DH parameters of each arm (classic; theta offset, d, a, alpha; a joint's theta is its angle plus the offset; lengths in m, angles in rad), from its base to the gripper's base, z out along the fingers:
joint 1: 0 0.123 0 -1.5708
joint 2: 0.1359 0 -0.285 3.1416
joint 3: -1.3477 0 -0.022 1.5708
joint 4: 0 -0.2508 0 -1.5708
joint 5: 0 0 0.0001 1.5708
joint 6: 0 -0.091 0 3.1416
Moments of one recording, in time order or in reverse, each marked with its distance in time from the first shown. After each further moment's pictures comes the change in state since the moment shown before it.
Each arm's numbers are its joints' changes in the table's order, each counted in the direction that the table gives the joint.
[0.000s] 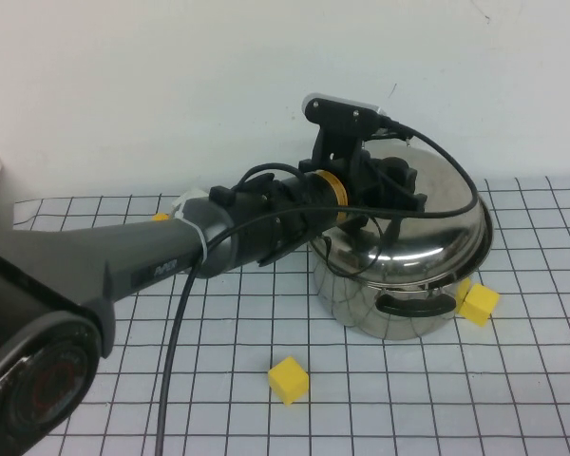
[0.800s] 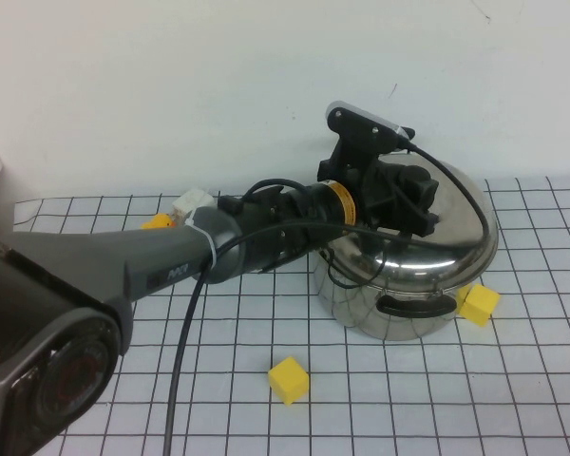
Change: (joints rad) right arm 0.000 0.000 0.000 0.000 0.000 0.000; left arm 0.000 0.051 0.015 -0.149 0.133 -0.002
